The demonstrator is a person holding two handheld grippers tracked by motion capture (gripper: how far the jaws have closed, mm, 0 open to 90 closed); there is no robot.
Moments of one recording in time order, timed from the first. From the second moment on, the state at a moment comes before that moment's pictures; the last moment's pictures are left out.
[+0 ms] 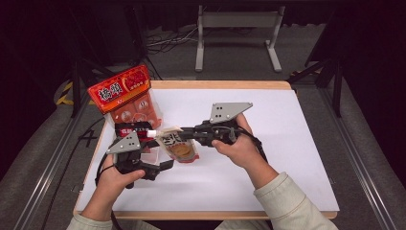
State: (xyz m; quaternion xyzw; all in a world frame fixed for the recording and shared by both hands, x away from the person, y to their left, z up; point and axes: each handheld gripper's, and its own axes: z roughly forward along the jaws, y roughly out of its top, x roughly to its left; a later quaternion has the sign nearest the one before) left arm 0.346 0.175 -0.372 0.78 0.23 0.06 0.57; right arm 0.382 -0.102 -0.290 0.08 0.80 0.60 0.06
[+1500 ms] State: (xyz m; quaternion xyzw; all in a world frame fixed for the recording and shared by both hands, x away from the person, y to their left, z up) left arm 0.352 0.217 -0.363 0.79 0.20 0.04 0.58; right arm 0.377 -0.128 -0.314 0.11 0.76 0.63 0.04
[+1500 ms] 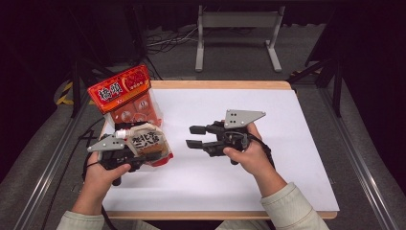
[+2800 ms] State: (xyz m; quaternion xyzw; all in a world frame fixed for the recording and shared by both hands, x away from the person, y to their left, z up) left arm 0.361 0.289 -0.358 0.79 0.25 0.12 0.54; right arm 0.377 -0.237 -0.357 0.23 0.77 0.58 0.12
